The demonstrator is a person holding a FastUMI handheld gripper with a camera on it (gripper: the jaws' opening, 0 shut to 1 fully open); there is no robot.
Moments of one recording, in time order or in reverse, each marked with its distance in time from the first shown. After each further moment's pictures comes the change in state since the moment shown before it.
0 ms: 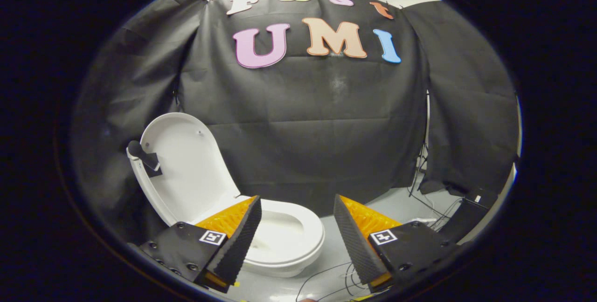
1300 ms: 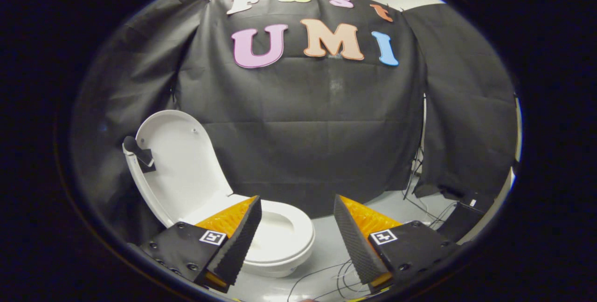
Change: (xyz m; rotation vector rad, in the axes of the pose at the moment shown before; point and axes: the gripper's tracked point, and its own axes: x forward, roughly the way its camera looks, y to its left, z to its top) arm 0.000 -0.025 0.005 -0.039 -0.027 -0.026
